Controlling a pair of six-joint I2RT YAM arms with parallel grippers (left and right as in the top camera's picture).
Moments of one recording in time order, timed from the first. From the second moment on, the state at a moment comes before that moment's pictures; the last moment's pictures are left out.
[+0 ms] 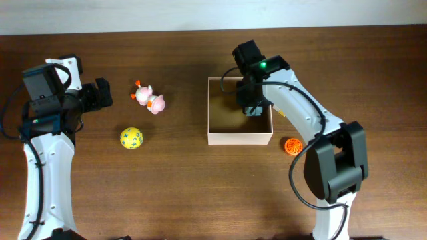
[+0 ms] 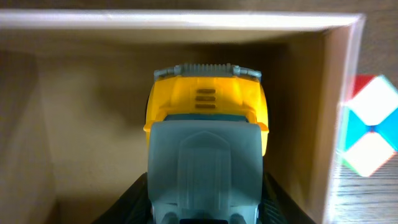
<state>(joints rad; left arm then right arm) 0.28 1.45 1.22 -0.51 0.18 0.04 0.39 2.09 1.75 -1.00 0.12 0.42</state>
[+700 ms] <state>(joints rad) 0.28 1.45 1.22 -0.51 0.18 0.04 0.39 2.07 1.74 -0.96 0.13 0.41</state>
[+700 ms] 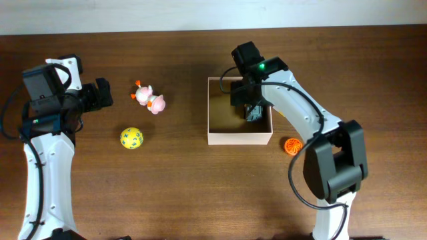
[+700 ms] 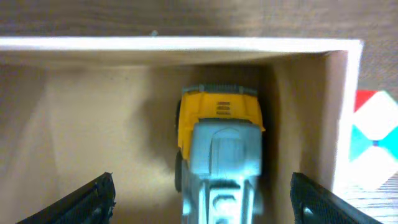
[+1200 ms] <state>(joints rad) 0.28 1.45 1.22 -0.52 0.18 0.04 0.27 1.67 1.84 -1.10 0.13 0.33</state>
